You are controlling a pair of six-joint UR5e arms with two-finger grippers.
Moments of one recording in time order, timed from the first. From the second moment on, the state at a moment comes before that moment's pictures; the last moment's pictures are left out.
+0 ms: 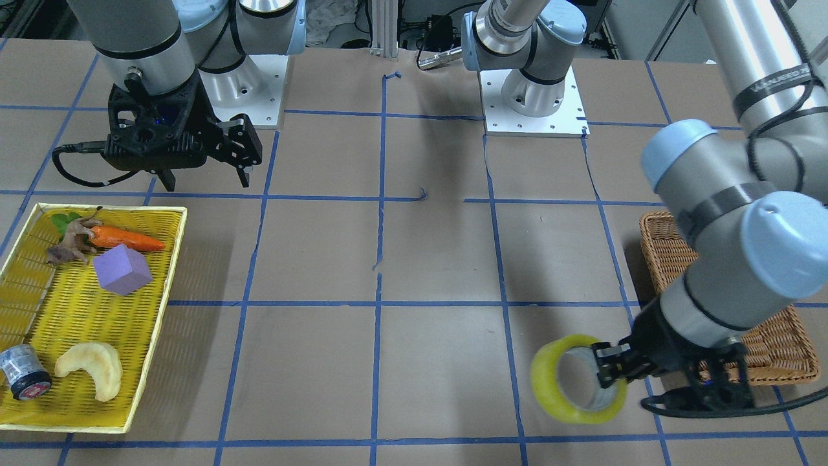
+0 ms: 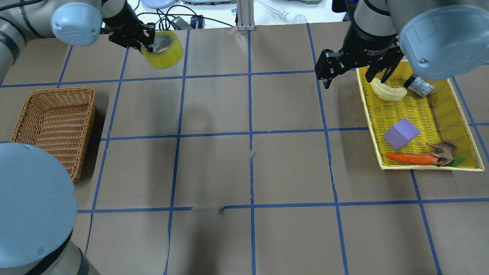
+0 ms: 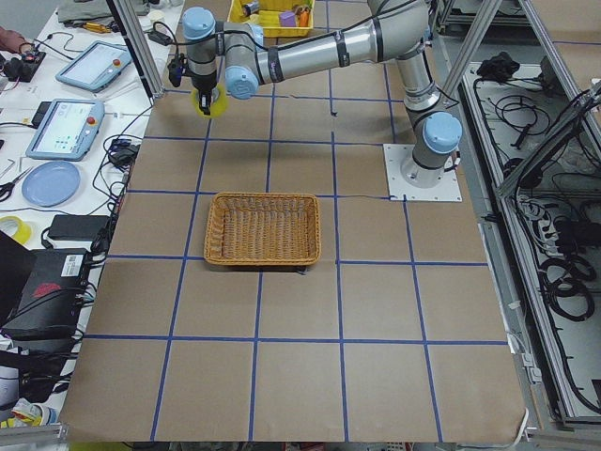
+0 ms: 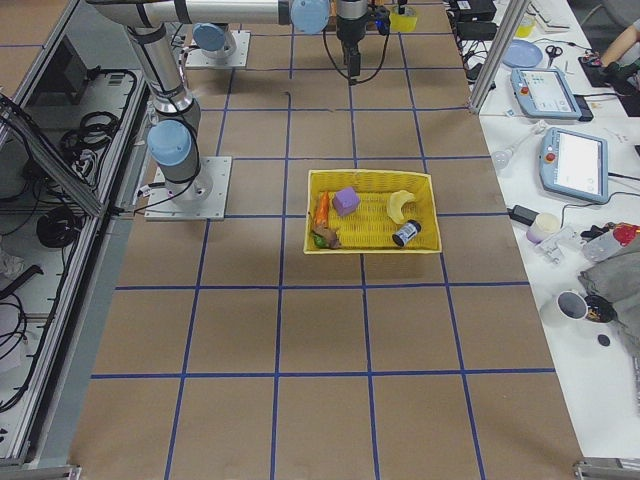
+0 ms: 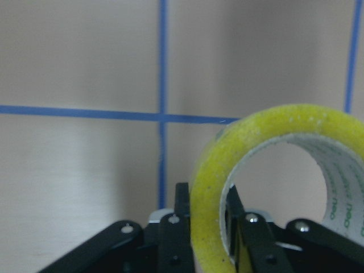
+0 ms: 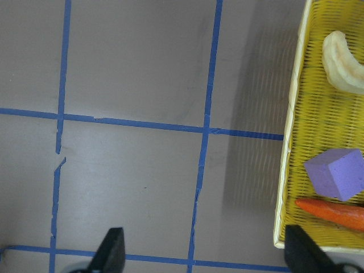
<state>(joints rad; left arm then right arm) -1.39 -2.06 -1.29 -1.25 1.46 0.13 1.63 -1.54 1.58 -1.67 -1.59 -0.05</state>
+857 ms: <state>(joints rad) -0.91 -2.01 -1.53 -1.13 1.51 0.77 1.63 -1.54 1.58 -1.67 -1.59 -0.05</state>
